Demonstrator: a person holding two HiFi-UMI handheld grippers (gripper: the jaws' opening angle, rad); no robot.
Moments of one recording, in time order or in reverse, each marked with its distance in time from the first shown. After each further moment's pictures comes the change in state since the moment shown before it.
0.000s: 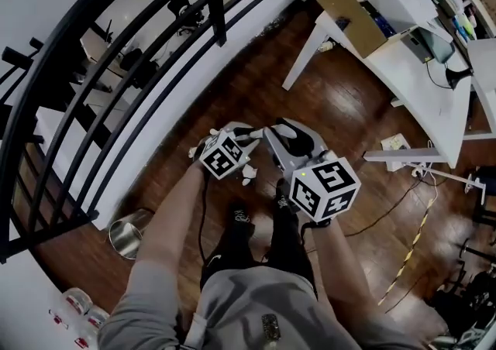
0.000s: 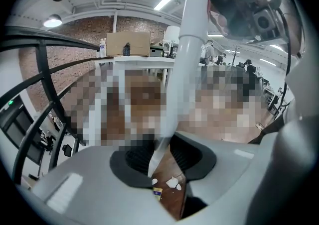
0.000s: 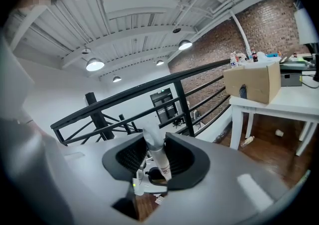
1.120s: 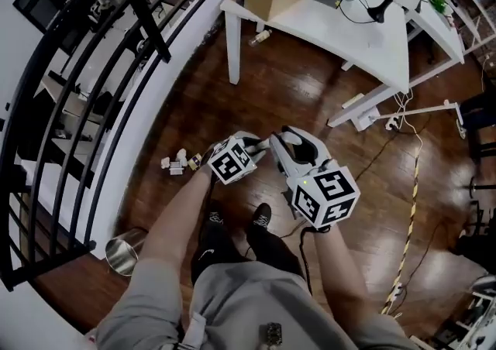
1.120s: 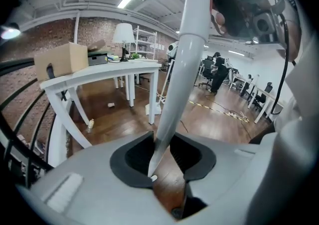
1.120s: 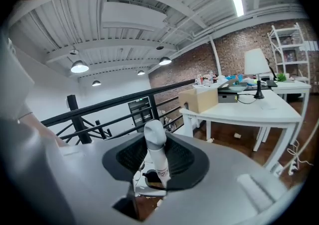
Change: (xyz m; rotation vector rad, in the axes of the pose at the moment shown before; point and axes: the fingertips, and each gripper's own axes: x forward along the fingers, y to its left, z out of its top) left arm 0.056 -0.252 0.090 0.232 0.013 -0.256; right arm -0.258 -0.034 -0.047 0.005 -0.117 -0.301
